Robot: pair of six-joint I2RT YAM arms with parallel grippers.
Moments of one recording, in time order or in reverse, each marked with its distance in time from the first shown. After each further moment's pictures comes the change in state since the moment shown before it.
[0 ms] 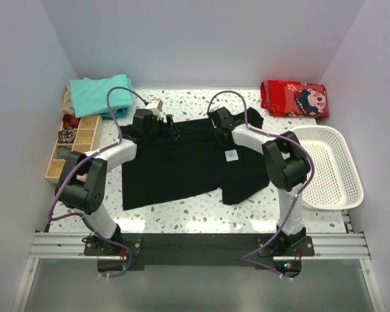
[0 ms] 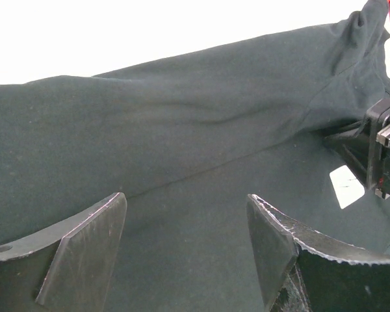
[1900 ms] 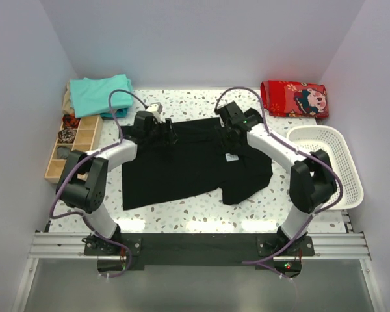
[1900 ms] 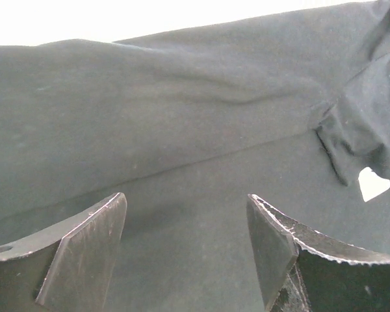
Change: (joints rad) left arm 0.000 0.029 0.002 -0.062 -0.020 0.001; right arm 0.031 -0.301 -0.032 -0.336 -0.098 0.111
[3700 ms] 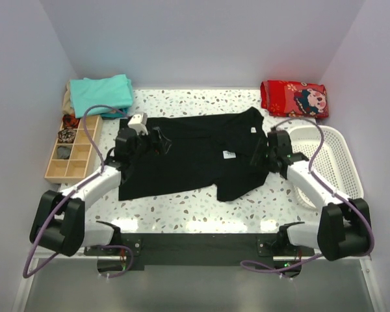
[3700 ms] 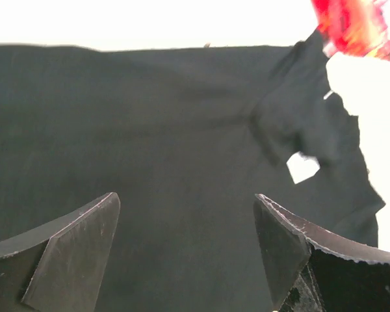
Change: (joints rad) left arm 0.016 -0.385 -0.287 0.176 0.014 -0.045; right arm -0.325 -0.471 -0.554 0.317 -0.156 0.427
